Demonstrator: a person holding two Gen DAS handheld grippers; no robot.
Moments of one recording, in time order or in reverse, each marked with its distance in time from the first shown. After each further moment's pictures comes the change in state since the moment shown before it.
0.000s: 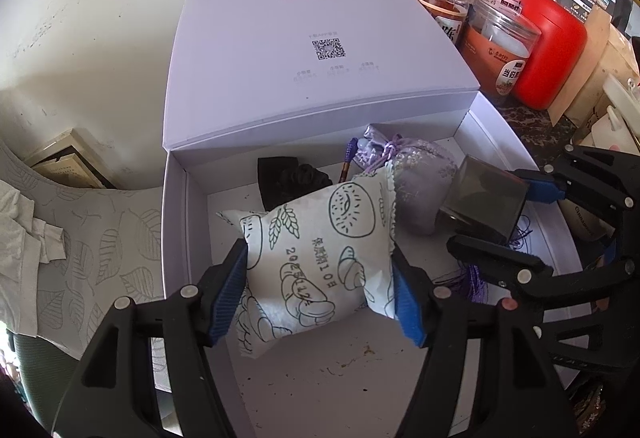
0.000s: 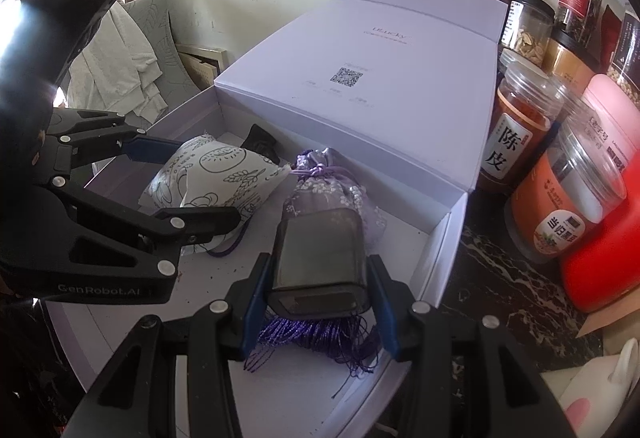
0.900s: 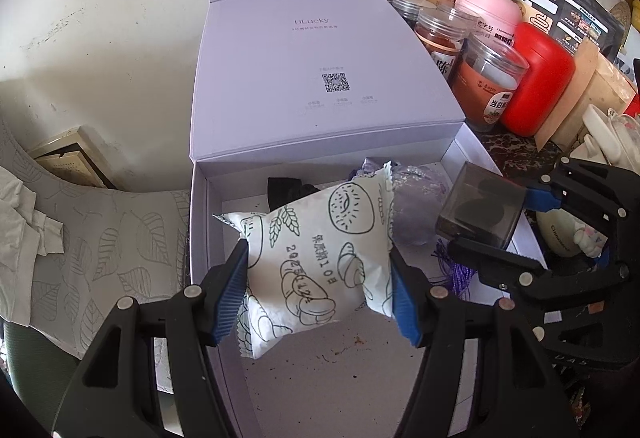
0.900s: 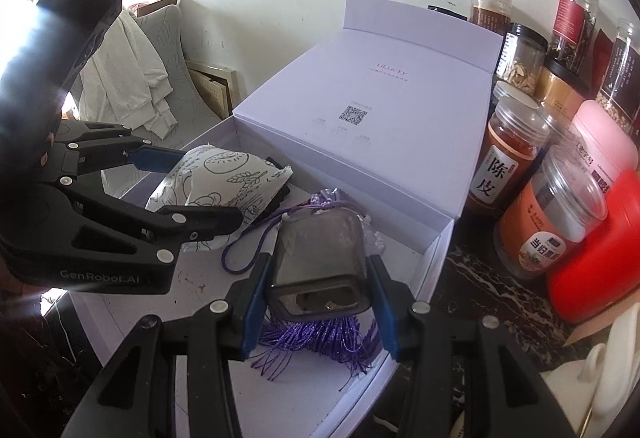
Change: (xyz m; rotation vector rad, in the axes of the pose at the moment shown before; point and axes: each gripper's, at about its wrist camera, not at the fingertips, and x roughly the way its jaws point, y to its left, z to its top) left arm -0.032 0.009 -0.001 -0.056 -0.064 -0.023; right arm -0.019 0.004 0.008 -0.021 -0.067 0.011
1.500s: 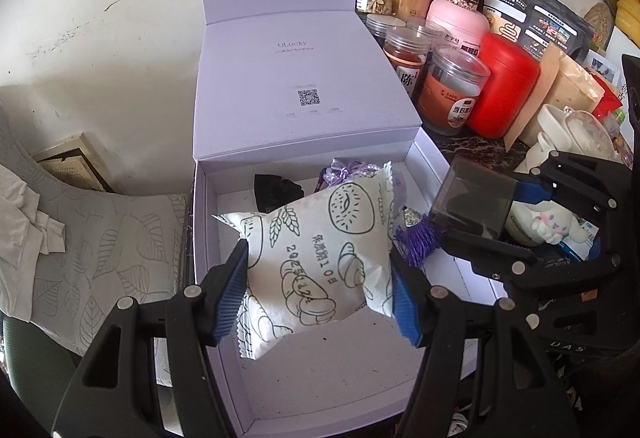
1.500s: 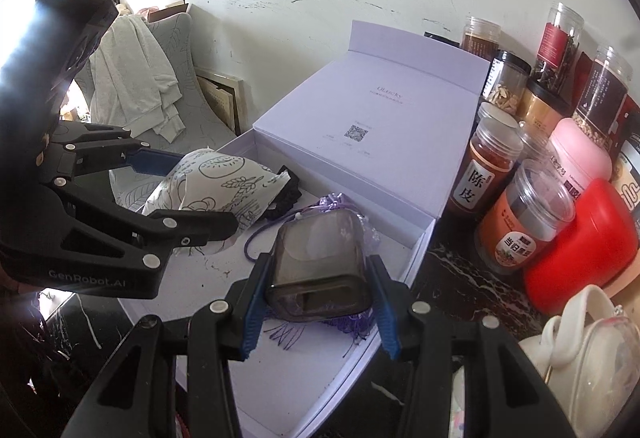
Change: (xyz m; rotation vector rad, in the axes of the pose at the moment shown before) left arm -0.052 -0.012 -0.013 0.005 -0.039 -0.030; right arm -0.043 0.009 -0.001 -0.017 -0.029 -0.008
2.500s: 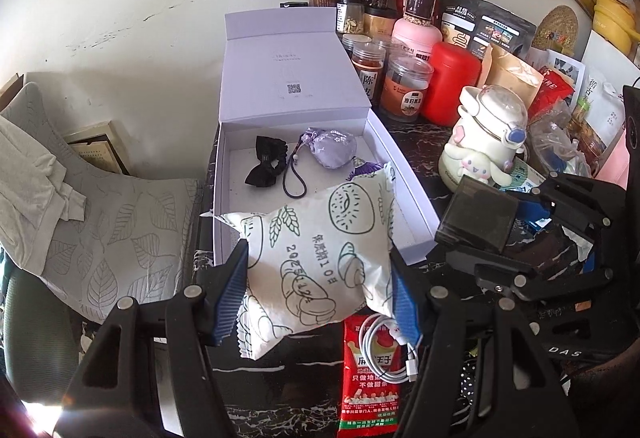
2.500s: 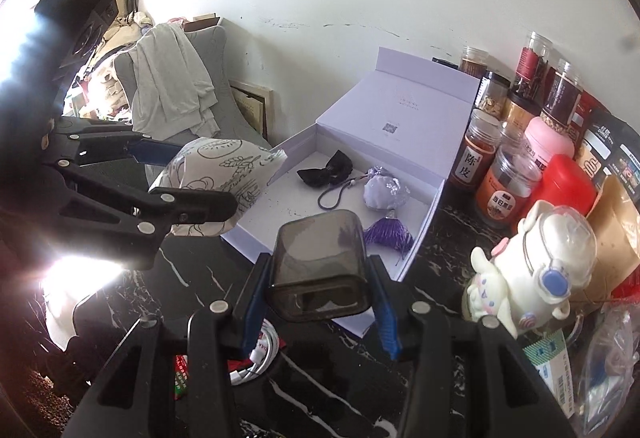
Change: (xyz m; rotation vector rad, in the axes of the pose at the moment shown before) left arm -0.136 -0.038 -0.091 -0.029 -0.070 0.013; right arm -0.113 0.073 -0.059 -0.027 -0.060 0.015
